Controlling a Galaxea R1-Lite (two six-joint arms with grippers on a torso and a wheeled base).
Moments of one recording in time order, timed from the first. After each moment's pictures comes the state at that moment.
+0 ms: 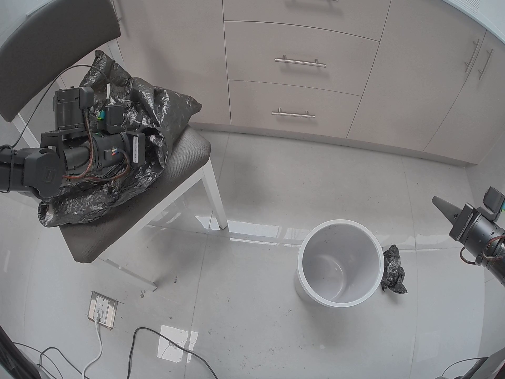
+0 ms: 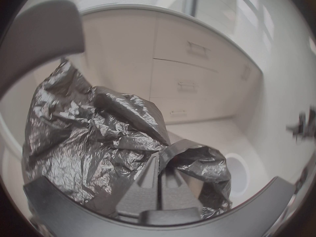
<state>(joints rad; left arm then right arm) -0.16 1.81 -1.21 -0.35 -0.23 0.06 0.19 1.29 -0.28 -0.97 0.08 0.44</state>
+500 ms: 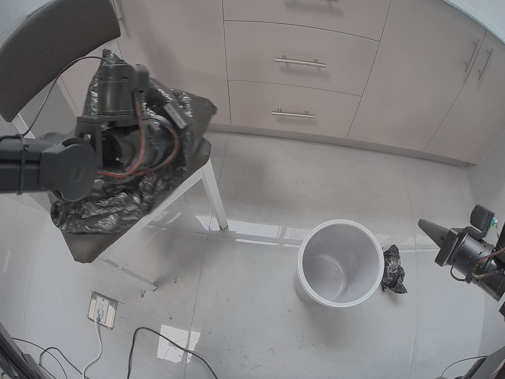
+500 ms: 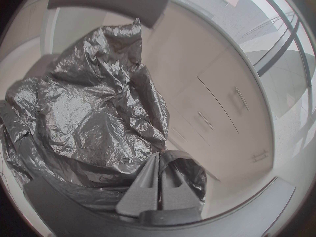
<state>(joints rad) -0.46 1.82 -1.32 -0.25 0.26 -0.79 0.28 1.32 -0.22 -0.97 0.06 0.34</state>
